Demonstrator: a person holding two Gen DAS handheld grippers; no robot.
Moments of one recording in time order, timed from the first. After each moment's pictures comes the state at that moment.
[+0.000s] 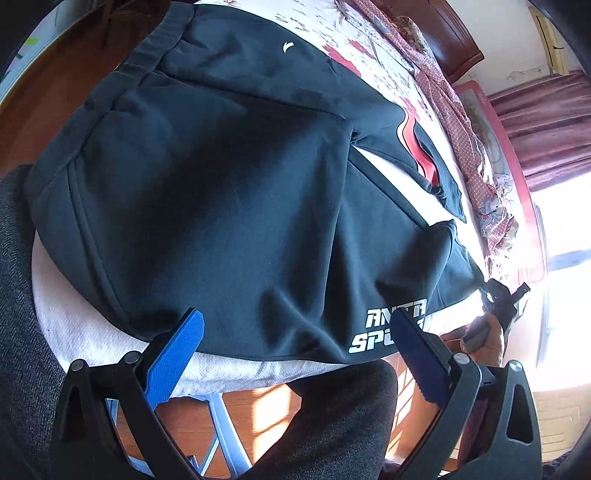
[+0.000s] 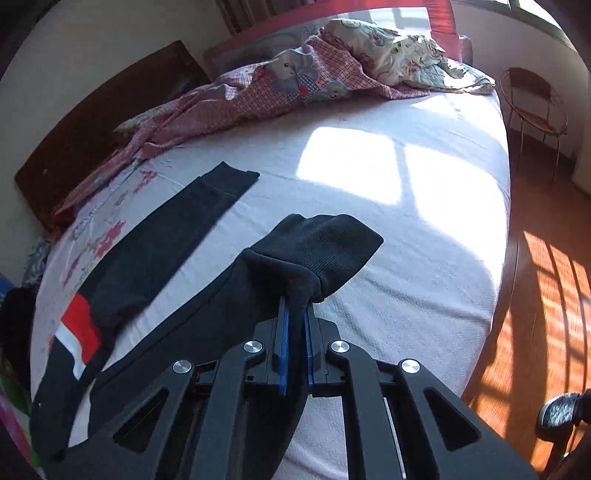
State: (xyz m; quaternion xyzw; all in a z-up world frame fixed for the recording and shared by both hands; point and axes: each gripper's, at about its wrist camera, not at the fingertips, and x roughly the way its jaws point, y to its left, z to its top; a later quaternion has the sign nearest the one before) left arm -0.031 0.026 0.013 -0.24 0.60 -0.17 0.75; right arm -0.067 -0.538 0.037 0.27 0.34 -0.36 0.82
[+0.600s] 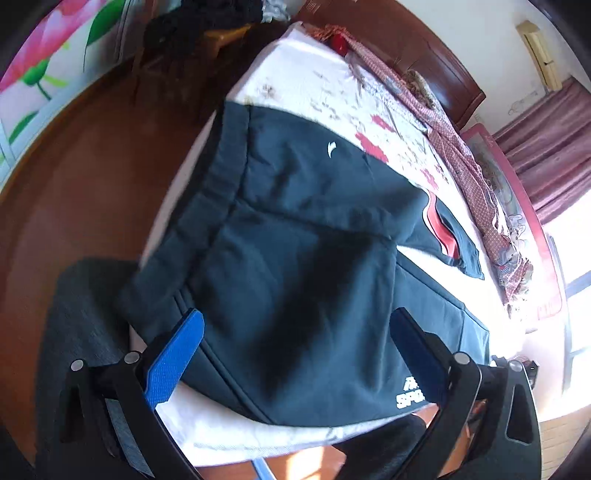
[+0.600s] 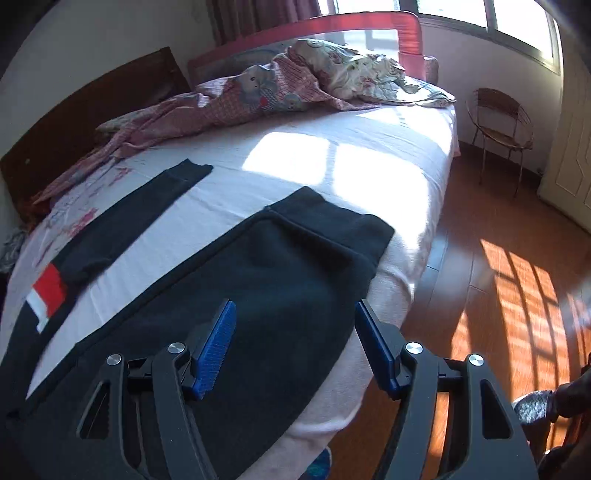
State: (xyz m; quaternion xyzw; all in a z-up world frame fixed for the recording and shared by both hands) left arm -0.001 0.114 0.050 -0.20 0.50 -0.11 0.84; right arm -0.128 -0.490 0.027 0.23 0.35 -0.37 0.83
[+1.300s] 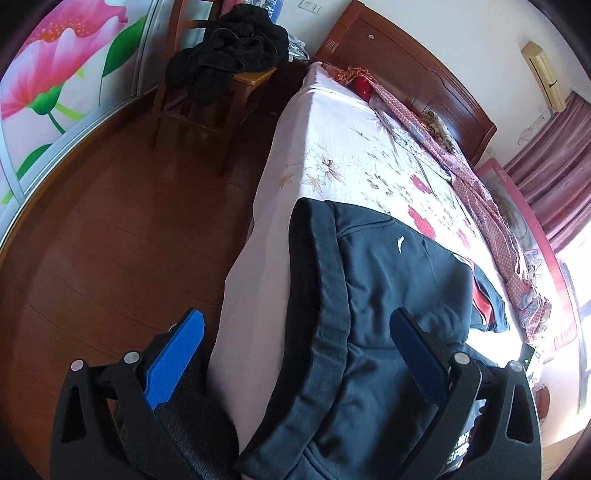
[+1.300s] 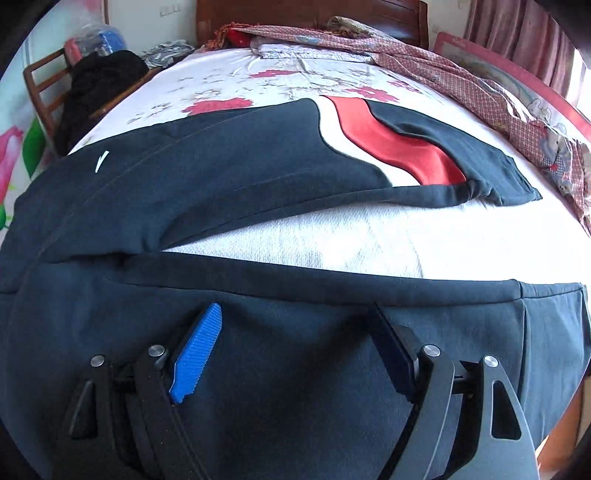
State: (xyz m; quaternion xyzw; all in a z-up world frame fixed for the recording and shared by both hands) left arm 0.098 0.211 0.027 -0.21 0.45 -0.08 0.87; right arm 0.082 -0.198 -0.032 0.02 0.52 -0.11 0.85
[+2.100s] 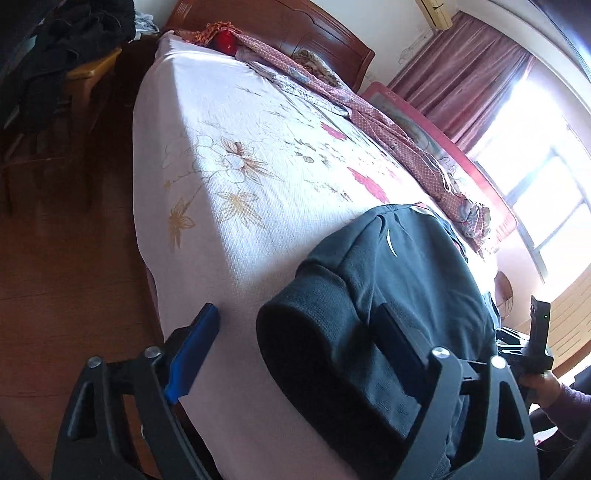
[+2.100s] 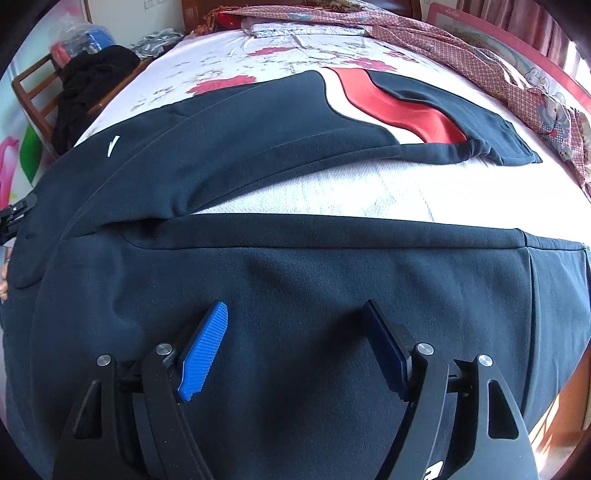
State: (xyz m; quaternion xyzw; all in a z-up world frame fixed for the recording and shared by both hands) left arm 0.269 0.185 -0.045 -0.12 0.44 -0.36 0.81; right arm 0.069 -0.180 -0.034 0.05 0.55 -0.11 0.82
